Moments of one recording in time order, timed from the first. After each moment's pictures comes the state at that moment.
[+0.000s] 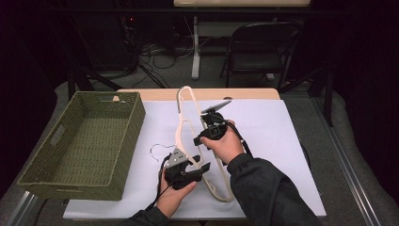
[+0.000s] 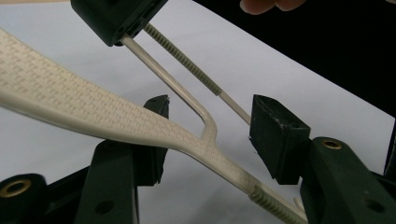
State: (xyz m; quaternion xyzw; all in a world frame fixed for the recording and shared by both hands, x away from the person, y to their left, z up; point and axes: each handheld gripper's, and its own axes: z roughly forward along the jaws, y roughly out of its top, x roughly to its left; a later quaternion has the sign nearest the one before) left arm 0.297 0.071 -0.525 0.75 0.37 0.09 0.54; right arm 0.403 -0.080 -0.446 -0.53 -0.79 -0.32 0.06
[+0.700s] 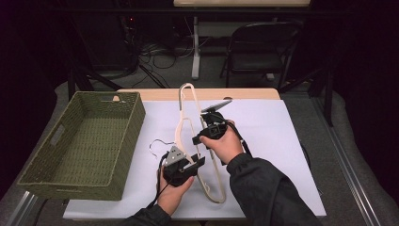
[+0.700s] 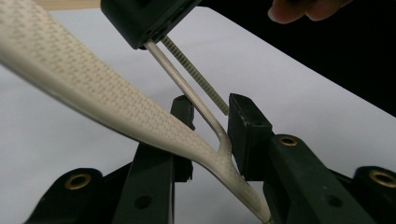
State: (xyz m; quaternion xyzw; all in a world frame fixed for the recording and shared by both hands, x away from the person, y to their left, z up) left arm 0.303 0.076 -0.524 0.74 0.40 0.11 0.53; right arm 0.403 -0.079 -0.445 -0.53 -0.77 -0.33 0.07
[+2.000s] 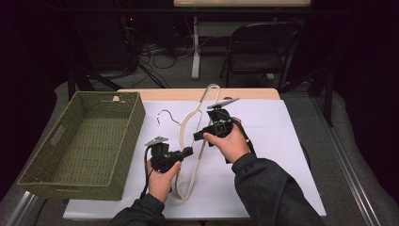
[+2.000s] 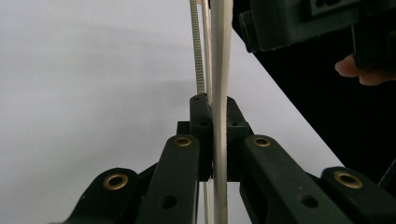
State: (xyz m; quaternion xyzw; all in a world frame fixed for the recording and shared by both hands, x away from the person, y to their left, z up) left arm 0.337 0.115 -0.515 0.67 0.50 -0.02 0.55; right arm 0.400 -0.094 -0.433 -0.52 -0.77 -0.36 0.05
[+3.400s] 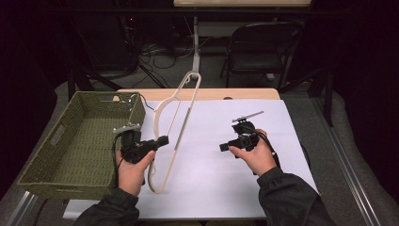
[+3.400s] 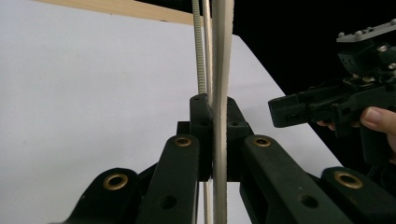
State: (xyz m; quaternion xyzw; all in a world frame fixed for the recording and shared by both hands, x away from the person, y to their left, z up) left arm 0.328 0.181 -0.441 0.68 0.51 0.02 0.53; right arm 0.378 -0.165 -0.464 -0.53 -0.78 -0.32 -0.03
